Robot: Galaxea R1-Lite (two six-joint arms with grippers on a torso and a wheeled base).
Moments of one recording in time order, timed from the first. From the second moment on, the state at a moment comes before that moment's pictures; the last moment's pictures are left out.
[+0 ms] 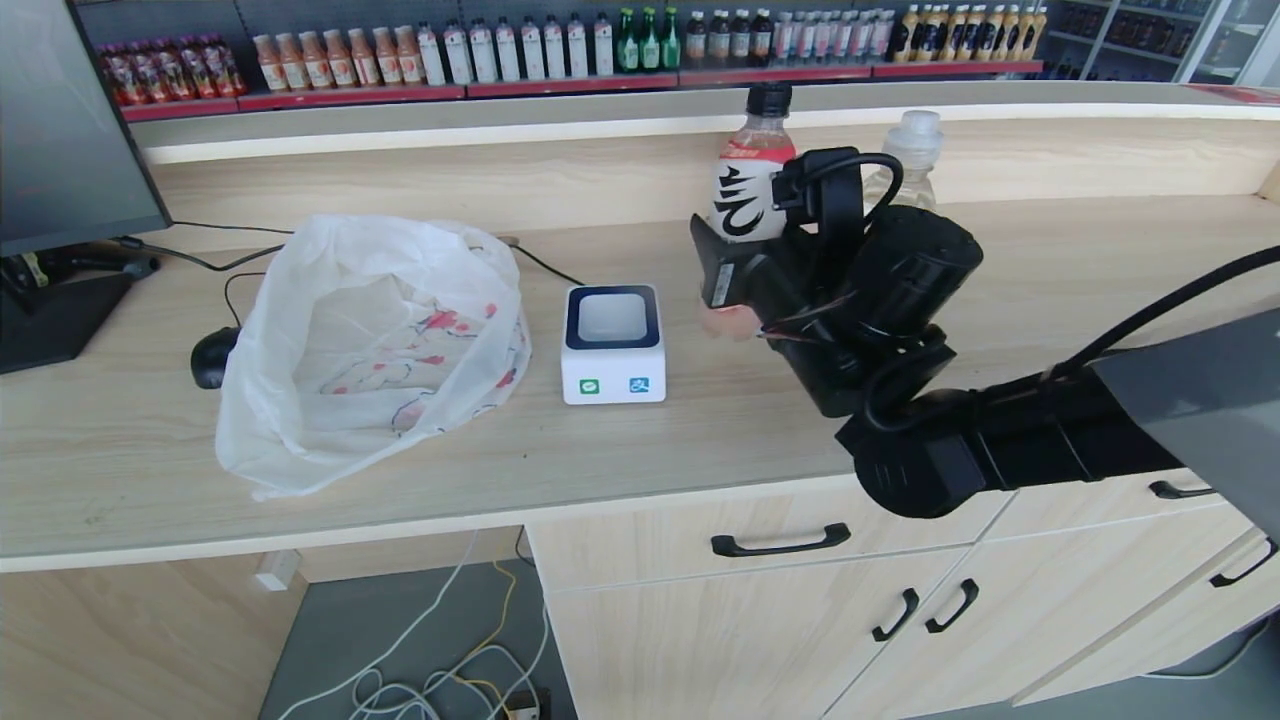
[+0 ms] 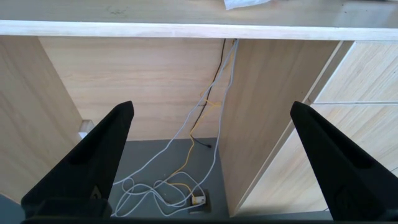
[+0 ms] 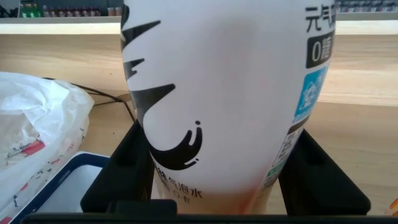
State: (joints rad) left arm 0.00 0.00 0.00 0.00 0.00 0.00; right arm 0.61 2.10 -1.34 -1.18 -0.26 -0.16
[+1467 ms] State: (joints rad) left arm 0.00 0.00 0.00 0.00 0.00 0.00; right arm 1.09 1.69 -0.68 -1.36 -0.61 -0.46
